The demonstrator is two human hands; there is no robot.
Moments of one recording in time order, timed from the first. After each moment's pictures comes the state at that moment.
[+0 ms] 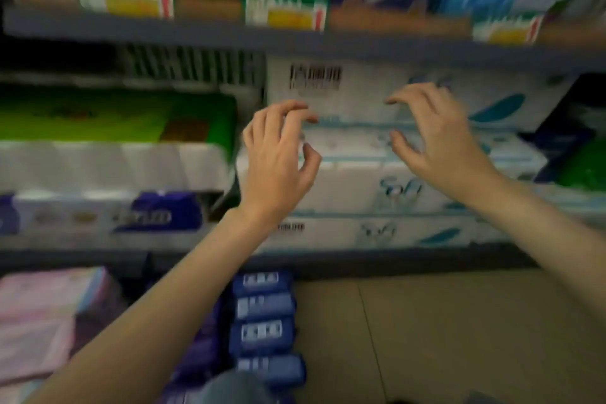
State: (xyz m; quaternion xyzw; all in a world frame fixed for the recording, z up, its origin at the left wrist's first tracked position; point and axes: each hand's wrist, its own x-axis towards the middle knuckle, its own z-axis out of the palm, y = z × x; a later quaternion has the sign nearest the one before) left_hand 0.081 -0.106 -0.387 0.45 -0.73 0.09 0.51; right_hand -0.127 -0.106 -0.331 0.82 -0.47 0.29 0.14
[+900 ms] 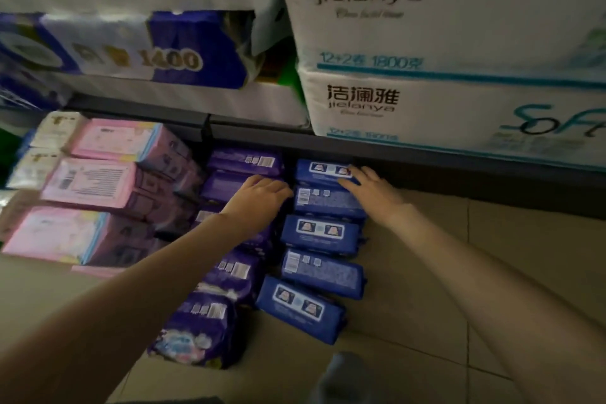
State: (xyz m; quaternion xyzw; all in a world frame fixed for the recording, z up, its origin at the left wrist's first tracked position) left_hand 0.190 -0.052 -0.672 0.57 -0.81 0.00 -0.14; right_hand -0.030 -0.140 -0.723 0.88 -0.40 -0.15 -0.19
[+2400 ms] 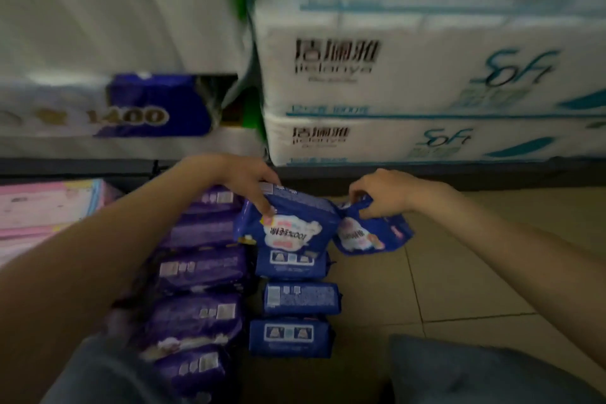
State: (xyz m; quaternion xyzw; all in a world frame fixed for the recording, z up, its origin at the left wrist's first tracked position) left_hand 0.190 -0.156 -0.552 0.43 -0.76 -0.41 -0.26; right_hand -0.057 -0.128 -0.554 0.79 -0.49 -0.27 -0.25
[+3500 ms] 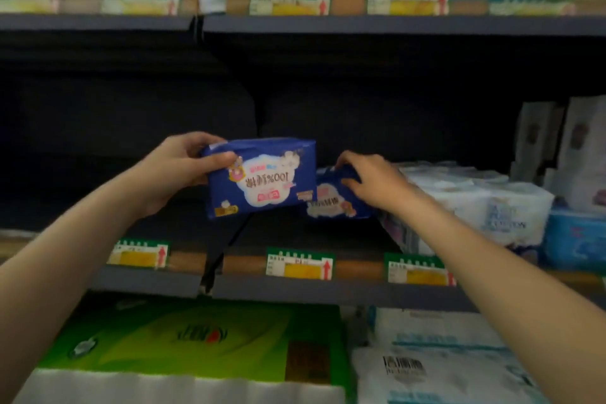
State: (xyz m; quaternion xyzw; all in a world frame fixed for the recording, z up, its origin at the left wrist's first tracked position) left_hand 0.370 -0.174 -0.100 0.52 -0.62 -0.25 0.53; right_hand 0.098 -0.277 -0.120 0.83 -0.46 0.28 0.12
